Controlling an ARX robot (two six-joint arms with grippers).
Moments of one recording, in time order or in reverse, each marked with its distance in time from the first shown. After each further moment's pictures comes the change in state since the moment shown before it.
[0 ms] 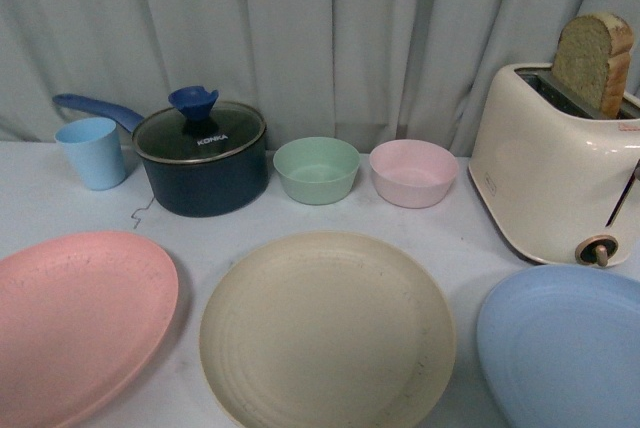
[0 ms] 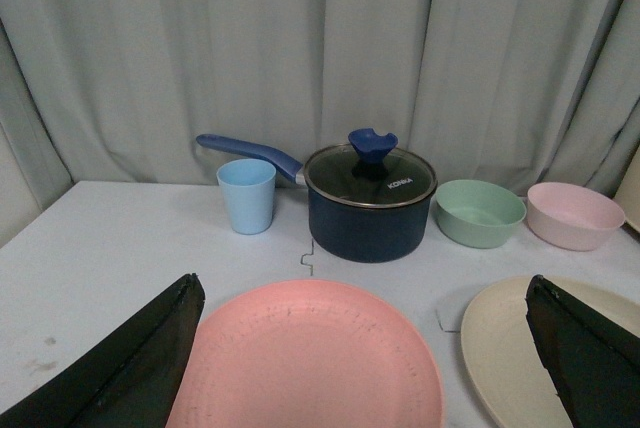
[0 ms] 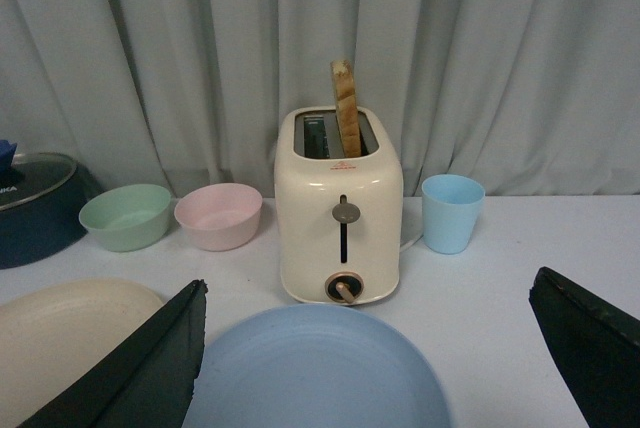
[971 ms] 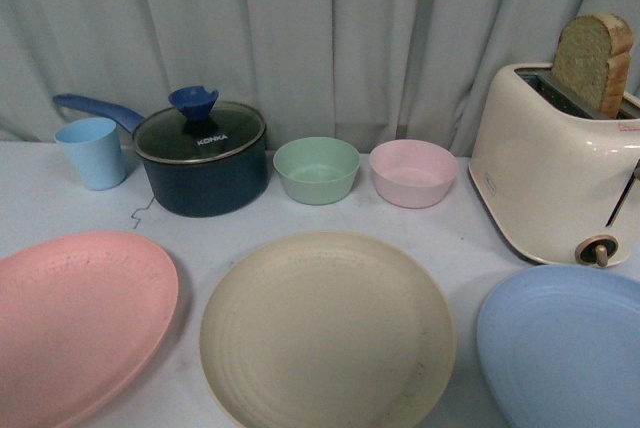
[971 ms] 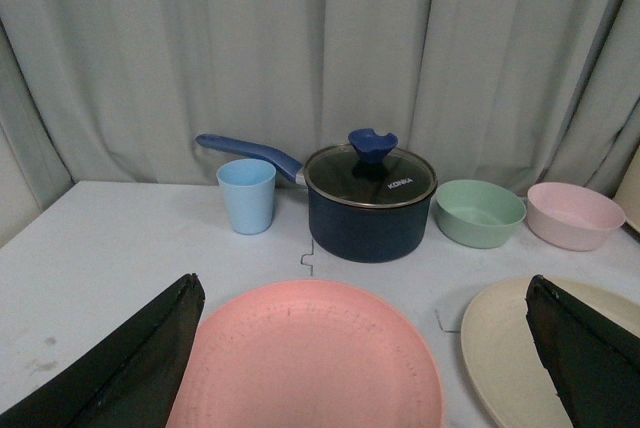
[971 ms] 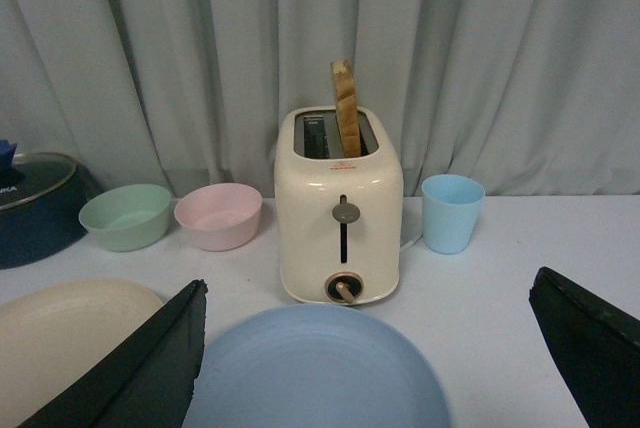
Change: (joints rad) left arm 0.000 0.000 0.000 0.000 0.000 0.000; right arm 0.000 0.000 0.000 0.000 0.000 0.000
